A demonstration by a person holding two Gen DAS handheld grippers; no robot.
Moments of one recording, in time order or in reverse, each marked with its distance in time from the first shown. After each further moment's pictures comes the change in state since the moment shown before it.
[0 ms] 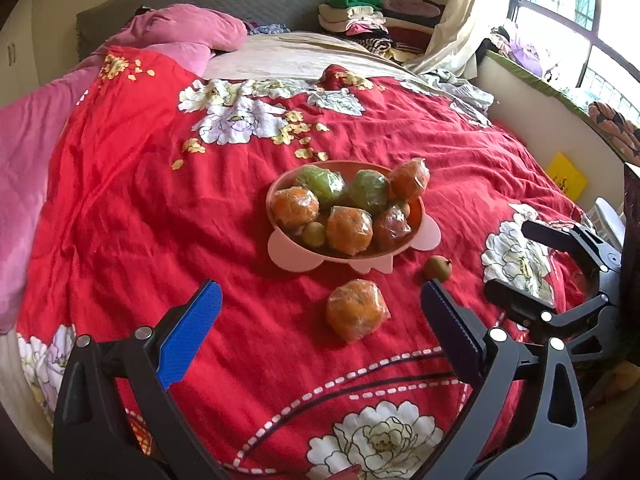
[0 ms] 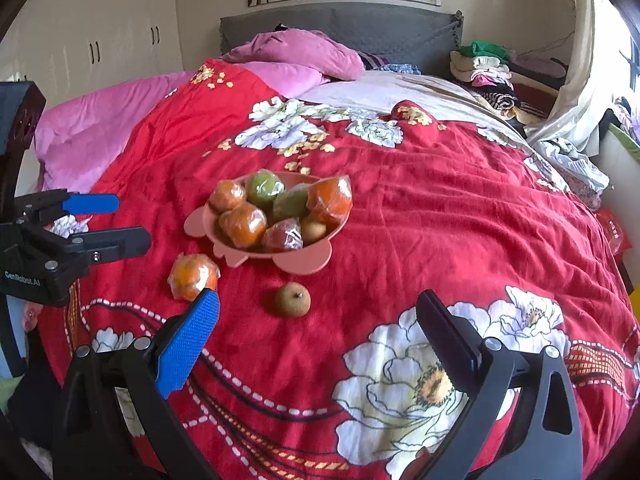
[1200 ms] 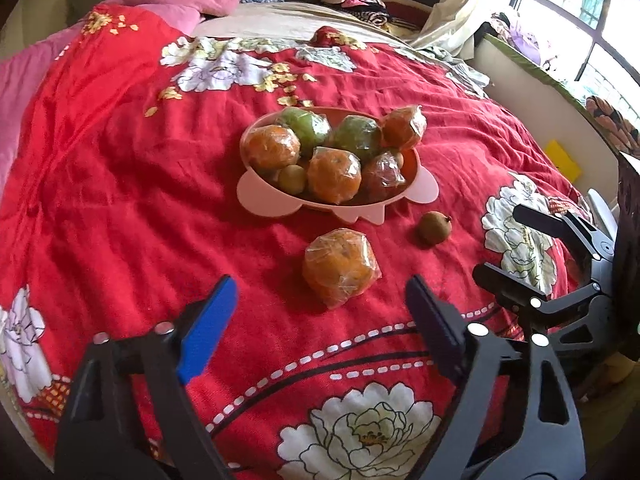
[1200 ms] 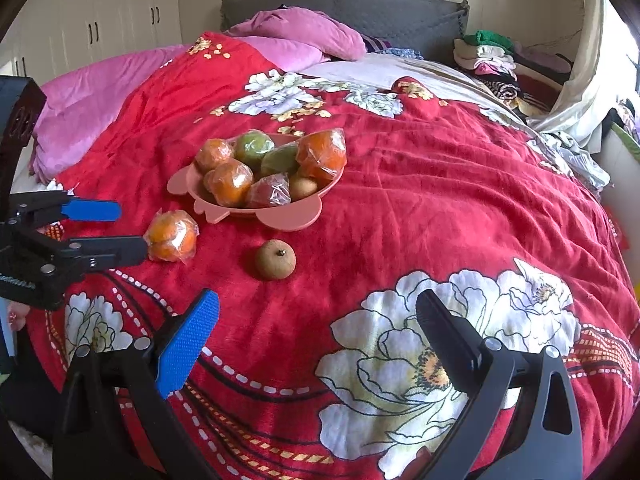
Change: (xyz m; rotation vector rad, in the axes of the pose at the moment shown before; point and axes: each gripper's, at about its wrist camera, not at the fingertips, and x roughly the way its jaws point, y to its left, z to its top) left arm 0.031 -0.005 -0.025 -0.030 0.100 -0.062; right arm 0.020 -0.008 -0.020 -0.026 0.059 -0.012
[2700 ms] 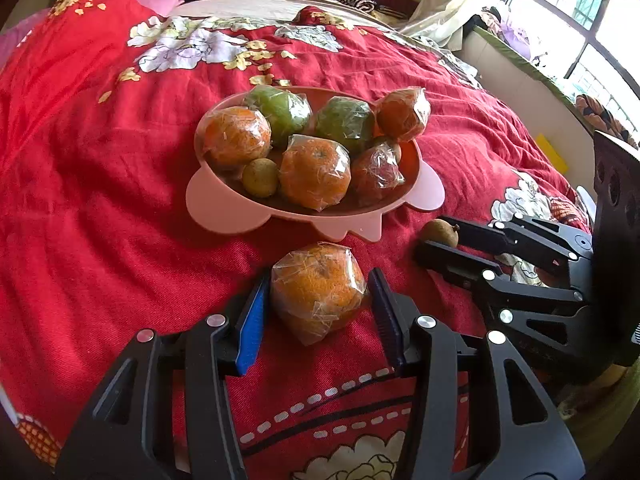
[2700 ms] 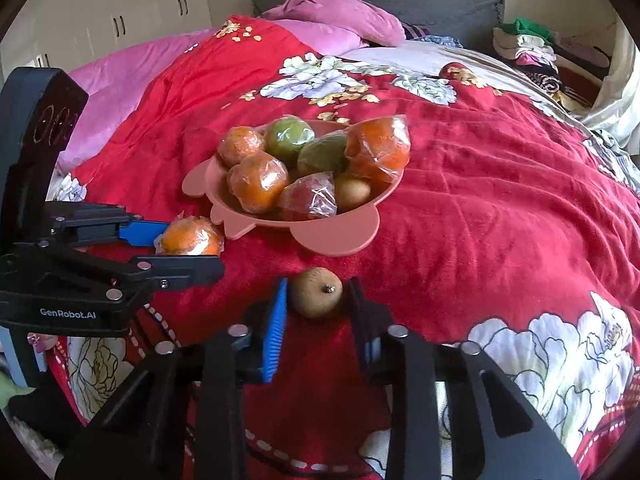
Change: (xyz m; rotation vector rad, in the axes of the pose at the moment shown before) left arm 0.043 -0.001 0.012 -0.007 0.046 -0.075; right arm 0.045 0.009 0.017 -0.020 0.043 0.158
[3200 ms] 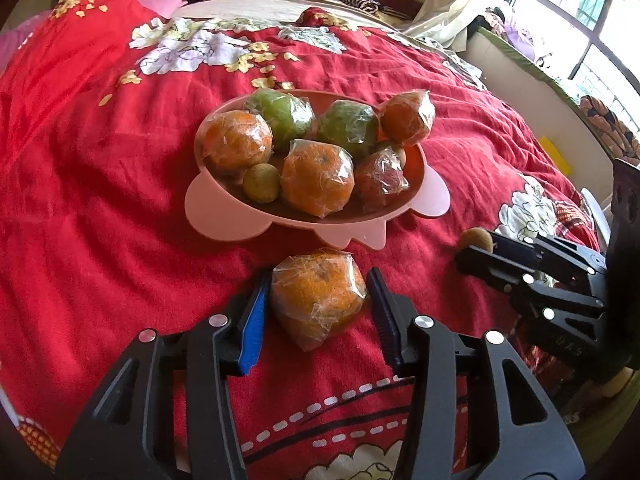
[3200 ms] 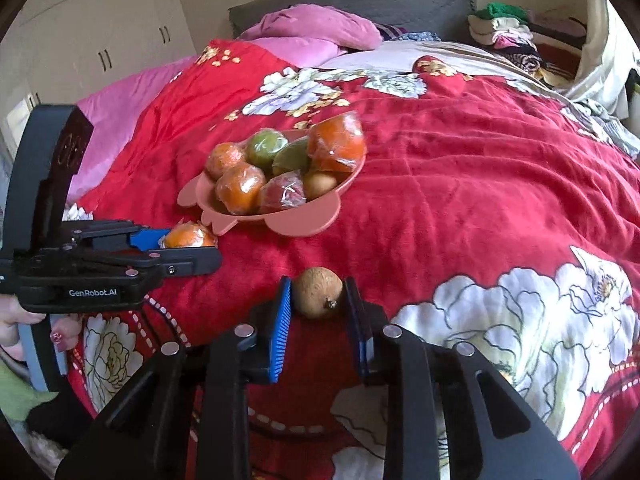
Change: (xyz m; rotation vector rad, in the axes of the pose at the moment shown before) left arm 0.003 0.000 0.003 0.001 -0.004 0.018; right arm -0.024 -0.021 -0.016 0.117 -0.050 0.011
